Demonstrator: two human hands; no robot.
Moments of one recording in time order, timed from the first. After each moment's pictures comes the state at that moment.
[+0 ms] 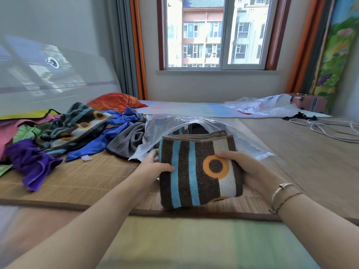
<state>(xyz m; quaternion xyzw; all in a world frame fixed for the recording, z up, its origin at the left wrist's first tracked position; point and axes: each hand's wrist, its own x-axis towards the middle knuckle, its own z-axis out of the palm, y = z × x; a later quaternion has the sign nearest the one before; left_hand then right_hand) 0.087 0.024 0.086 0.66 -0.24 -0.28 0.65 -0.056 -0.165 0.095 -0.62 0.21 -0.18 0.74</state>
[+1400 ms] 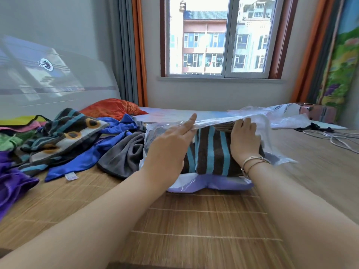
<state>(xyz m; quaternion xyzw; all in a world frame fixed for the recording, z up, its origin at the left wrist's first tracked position) 0.144 -0.043 0.128 0.77 -0.52 0.31 0.18 0.100 -0.274 0.105 -0.83 0.43 -0.32 -0.12</state>
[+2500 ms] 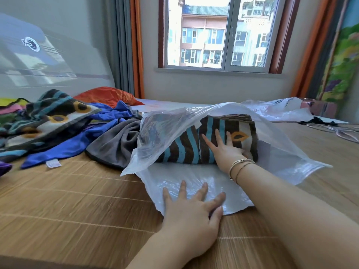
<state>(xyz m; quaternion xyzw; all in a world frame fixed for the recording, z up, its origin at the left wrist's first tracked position) 0.115 -0.062 -0.008 0.85 -0.52 -0.03 0.10 0.144 -0.275 0.031 -0.93 0.33 -0.02 -0.14</state>
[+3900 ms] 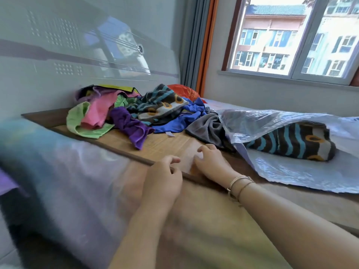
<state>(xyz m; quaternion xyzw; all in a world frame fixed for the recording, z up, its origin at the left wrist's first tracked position) 0.147 0.212 0.005 0.84 -0.15 0.06 0.51 0.173 0.042 0.012 -0.97 0.12 -0.15 0.15</state>
